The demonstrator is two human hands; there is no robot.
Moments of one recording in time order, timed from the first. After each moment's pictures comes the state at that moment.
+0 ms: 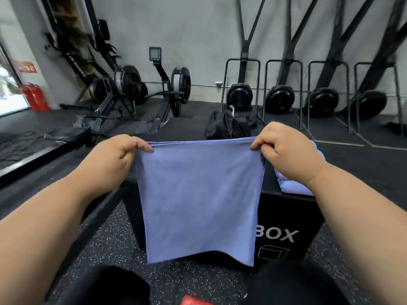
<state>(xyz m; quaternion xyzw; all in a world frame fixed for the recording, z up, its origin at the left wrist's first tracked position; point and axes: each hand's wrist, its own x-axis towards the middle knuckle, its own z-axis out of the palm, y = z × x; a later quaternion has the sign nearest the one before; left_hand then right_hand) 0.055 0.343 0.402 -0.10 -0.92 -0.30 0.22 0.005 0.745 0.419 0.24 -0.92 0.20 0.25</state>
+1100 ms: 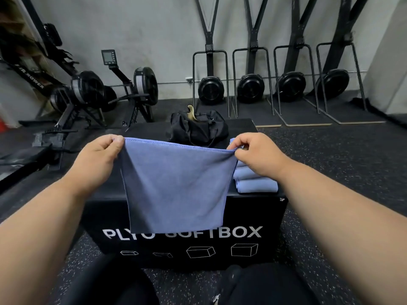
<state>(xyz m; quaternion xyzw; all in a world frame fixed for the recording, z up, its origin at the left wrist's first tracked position) -0.049 0.475 0.407 -0.06 -0.85 -0.49 0.18 -0.039 0.864 0.402 0.09 -0.89 0.44 0.11</state>
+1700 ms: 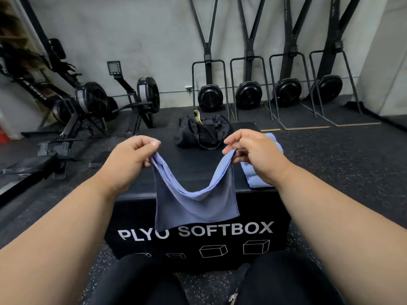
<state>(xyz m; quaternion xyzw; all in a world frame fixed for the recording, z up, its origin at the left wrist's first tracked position) -0.019 0.481 0.414 -0.11 -0.77 -0.62 0.09 0.016 0.792 0.416 0.07 -0.72 0.69 0.07</state>
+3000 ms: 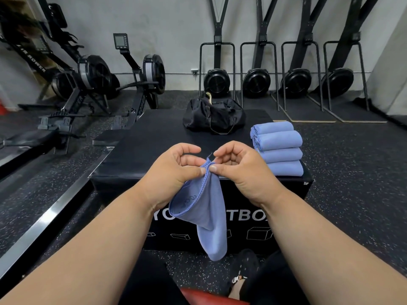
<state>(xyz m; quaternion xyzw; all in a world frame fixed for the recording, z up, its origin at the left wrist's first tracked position) 0.030 0.494 0.358 -0.12 -0.68 -0.72 -0.08 0.044 0.699 0.353 0.14 -0.69 0.71 0.03</state>
